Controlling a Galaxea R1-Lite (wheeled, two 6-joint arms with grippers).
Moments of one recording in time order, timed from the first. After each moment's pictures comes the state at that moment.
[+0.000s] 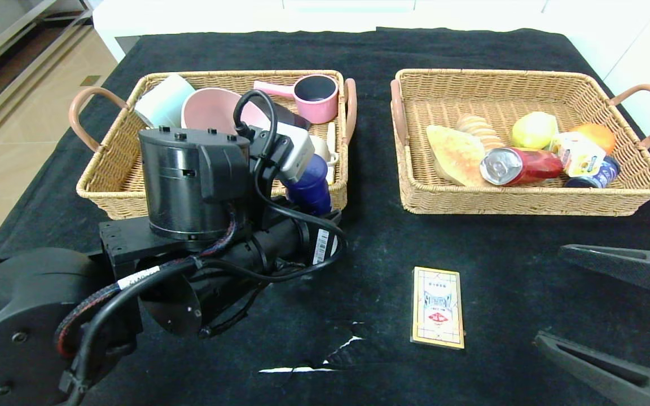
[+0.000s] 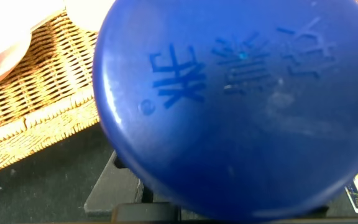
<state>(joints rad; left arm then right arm) -0.76 1.66 -1.00 -0.45 0.37 0.06 0.57 1.06 -0.52 -0.46 0.31 -0.16</state>
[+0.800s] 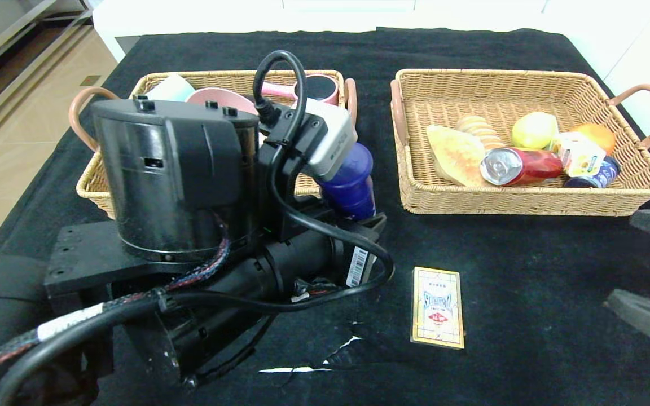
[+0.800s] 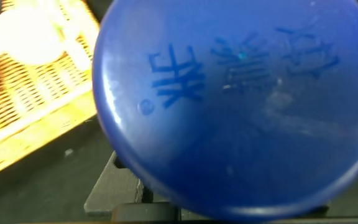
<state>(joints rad) -0.94 1.61 -1.06 -0.41 0.36 0.06 0.45 0.94 -0.65 -0.29 0.31 -0.15</state>
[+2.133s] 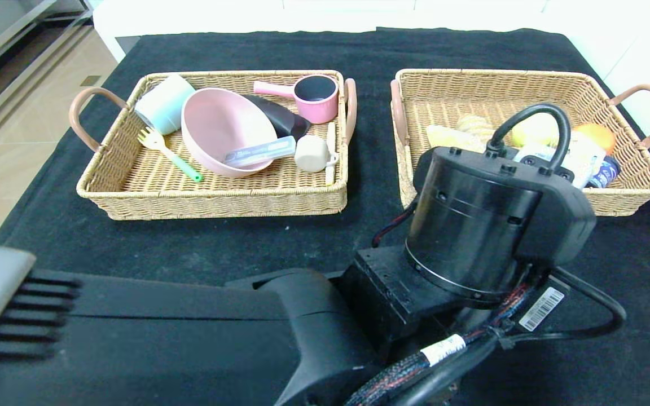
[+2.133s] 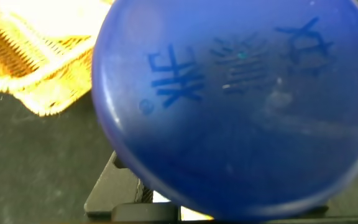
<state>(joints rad) -1.13 1.99 -1.47 -0.35 0.34 0.12 0.27 0.81 -0.73 -0.29 0.31 -0.15</state>
